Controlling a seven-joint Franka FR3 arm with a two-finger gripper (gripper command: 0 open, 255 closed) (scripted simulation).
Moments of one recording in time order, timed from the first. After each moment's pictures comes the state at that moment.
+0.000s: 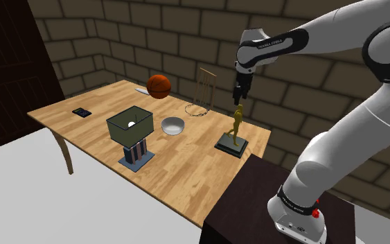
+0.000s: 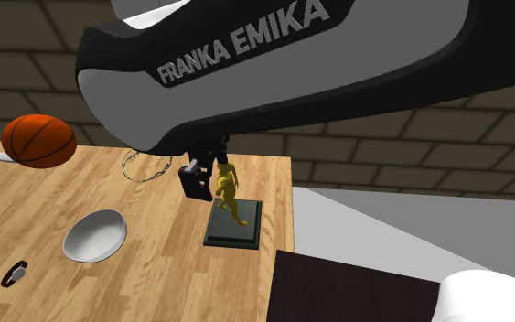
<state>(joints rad) -0.14 -0.28 -0.34 -2.29 -0.17 1.98 -0.38</state>
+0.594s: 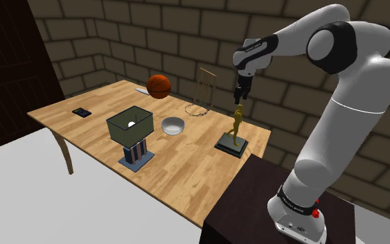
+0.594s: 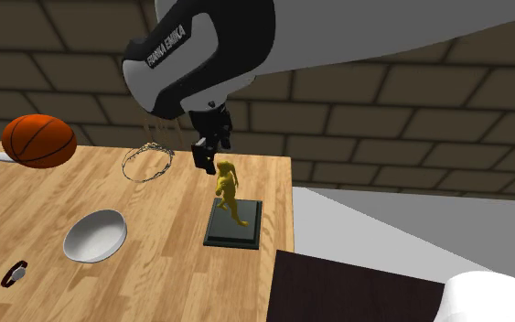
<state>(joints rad) -0.20 0.05 -0.47 -2.07 0.00 2.06 -0.58</state>
